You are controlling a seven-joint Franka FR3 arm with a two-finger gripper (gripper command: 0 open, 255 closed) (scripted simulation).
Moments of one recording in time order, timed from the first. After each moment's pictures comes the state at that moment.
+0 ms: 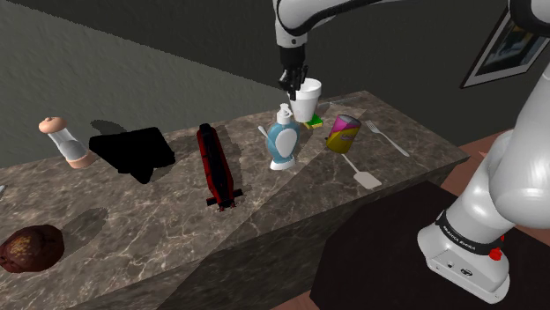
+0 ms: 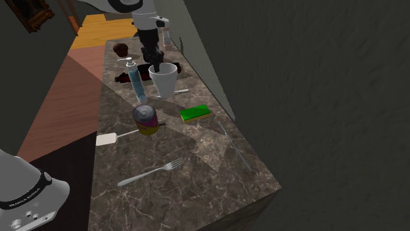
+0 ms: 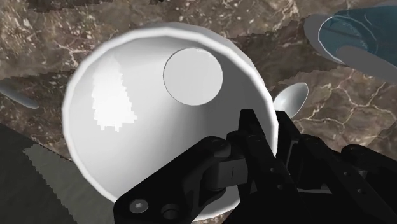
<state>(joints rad) 0.24 0.16 -0.07 -1.74 -0.06 1.83 0.04</state>
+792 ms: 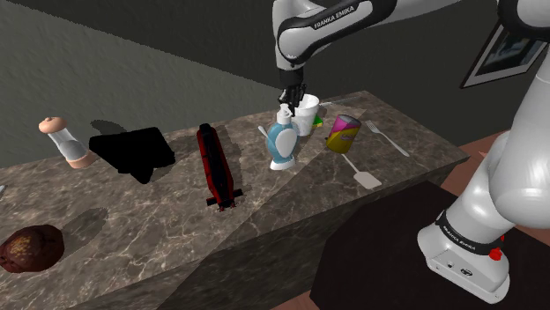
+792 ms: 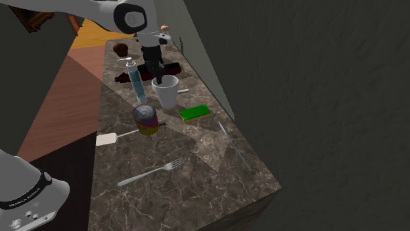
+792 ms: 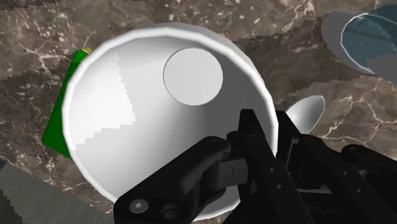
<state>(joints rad) 0.24 0.19 -0.07 -1.86 -0.06 1.98 0.05</state>
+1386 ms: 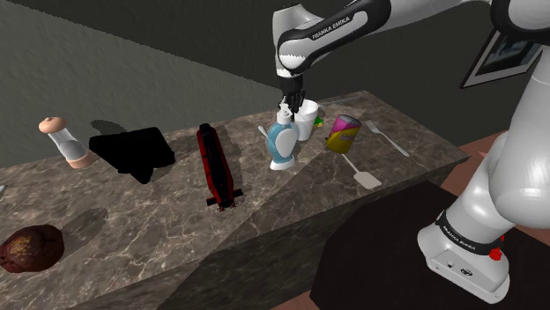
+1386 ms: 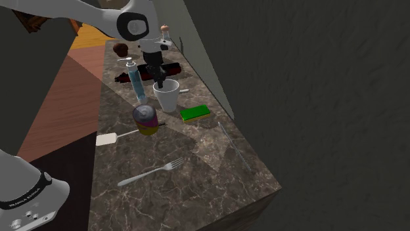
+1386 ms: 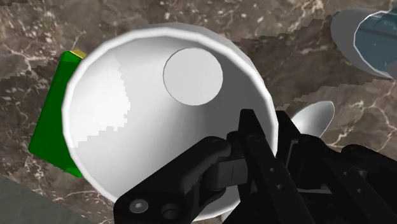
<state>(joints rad) 0.24 0.21 -0.07 -1.89 -0.06 2.03 0.05</state>
